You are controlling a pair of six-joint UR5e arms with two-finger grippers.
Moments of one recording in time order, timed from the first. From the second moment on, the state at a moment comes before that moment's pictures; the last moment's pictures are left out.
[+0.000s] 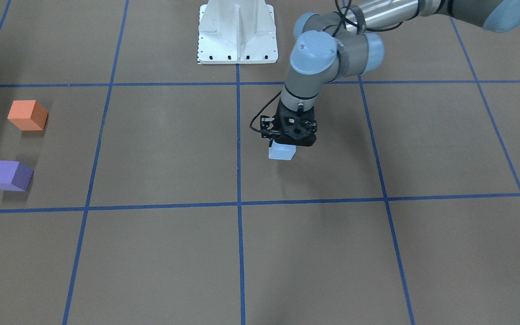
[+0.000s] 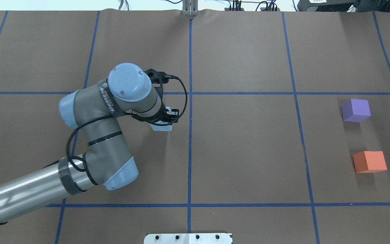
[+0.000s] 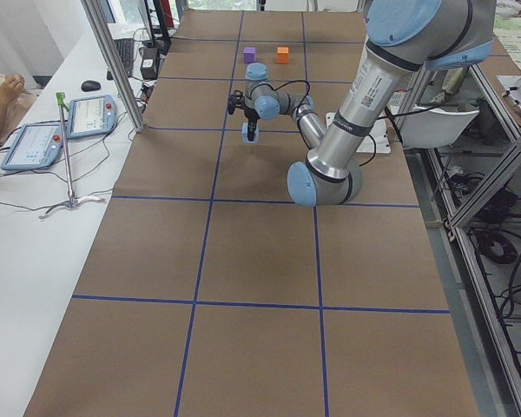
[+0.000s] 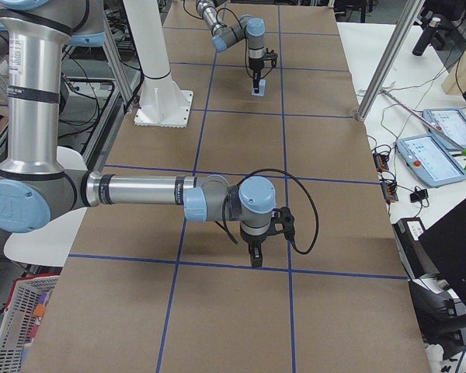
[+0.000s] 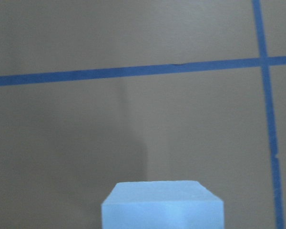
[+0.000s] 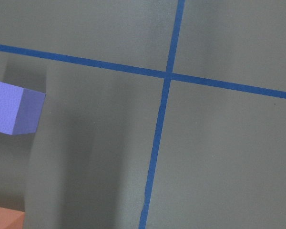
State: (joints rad) left arm -0.54 -2.33 -1.53 -1.71 -1.87 -1.17; right arm 1.54 -1.69 1.71 -1.52 2.35 -0.08
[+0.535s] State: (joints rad) left arm -0.48 -2.46 -1.38 -1.71 -1.81 -1.25; right arm 1.54 -1.69 1.71 -1.52 2.35 -0.08
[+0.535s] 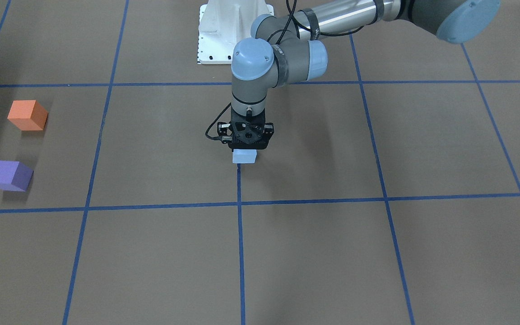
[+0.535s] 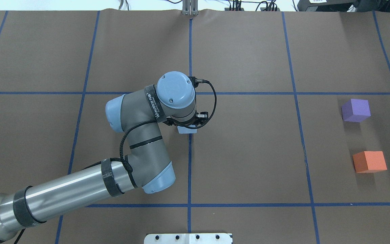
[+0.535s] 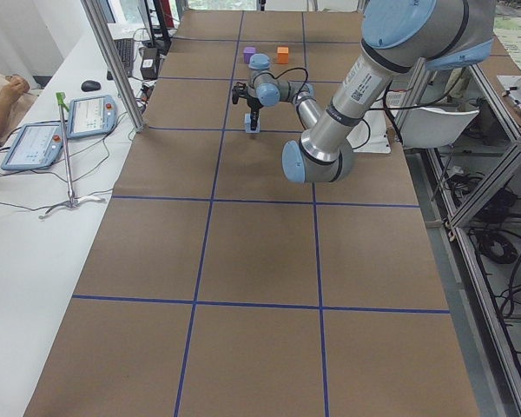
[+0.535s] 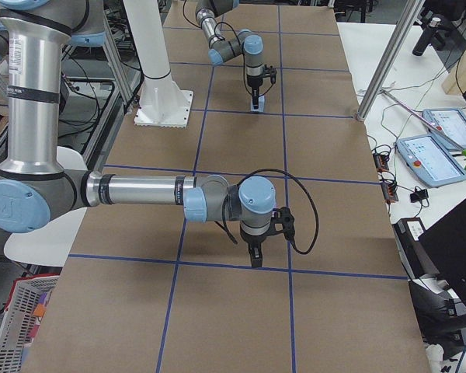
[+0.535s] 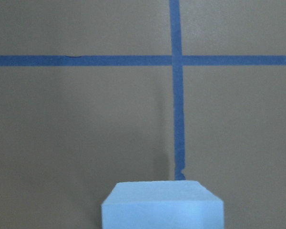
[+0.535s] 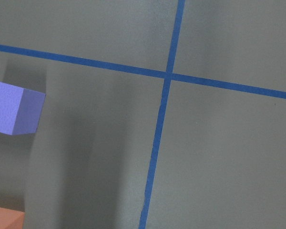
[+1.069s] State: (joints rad) left arm -0.48 -2.47 -1.39 -1.71 -1.76 -1.26; right arm 1.54 -1.69 1.71 -1.46 2.35 -0.08
